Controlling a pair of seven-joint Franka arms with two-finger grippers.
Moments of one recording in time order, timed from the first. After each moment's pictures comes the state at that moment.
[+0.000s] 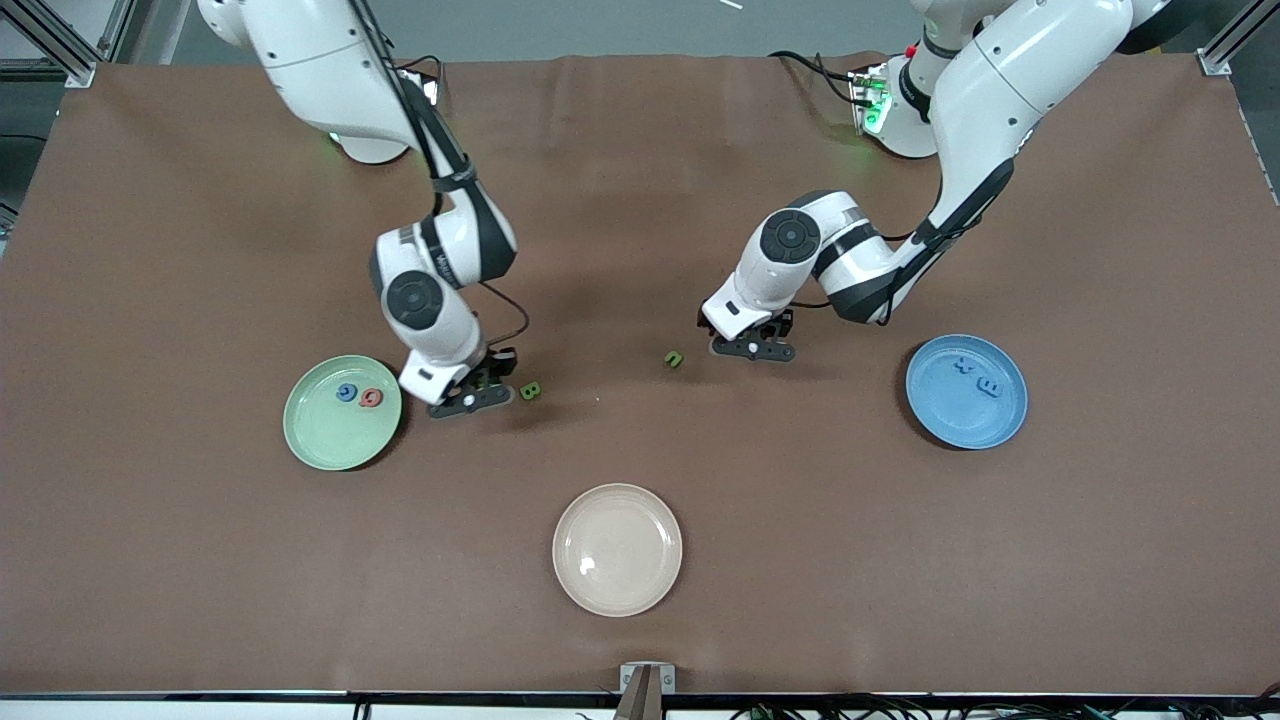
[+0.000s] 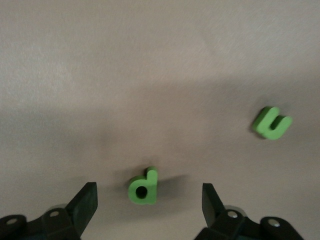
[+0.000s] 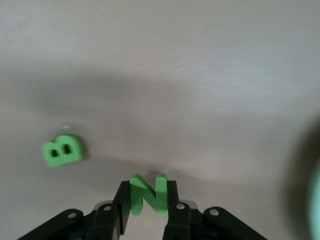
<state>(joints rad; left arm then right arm) 0.08 0.63 -0.74 -2.11 0.59 2.52 -0.94 0.61 0.49 -0.21 -1.99 0.17 2.38 0.04</state>
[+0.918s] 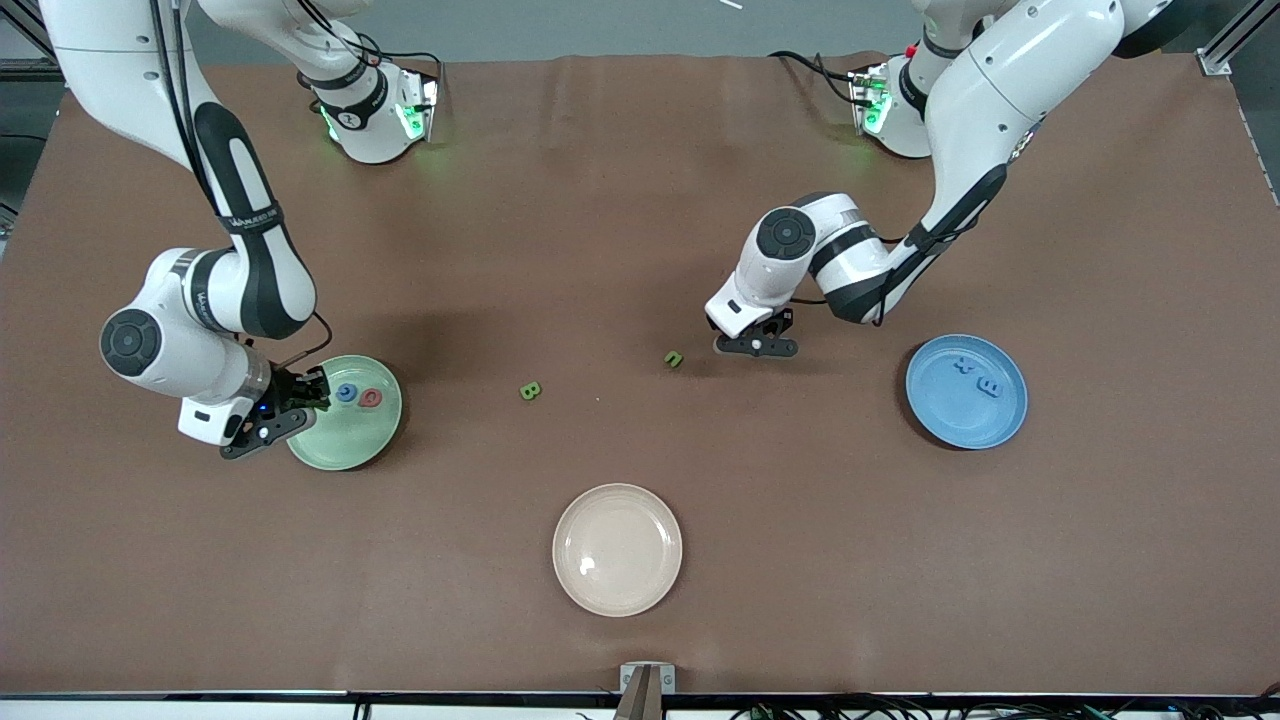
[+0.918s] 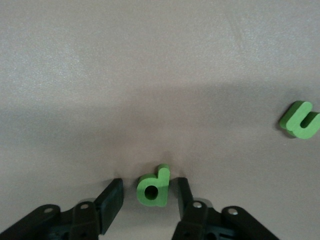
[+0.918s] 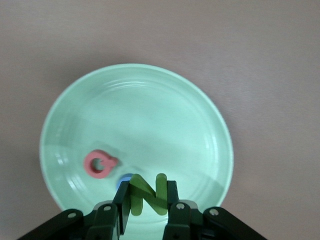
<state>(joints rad) 0.05 0.64 -0.71 -2.12 0.65 2.53 -1.02 0.19 0.42 -0.22 -2.01 0.17 2.35 -0.59</state>
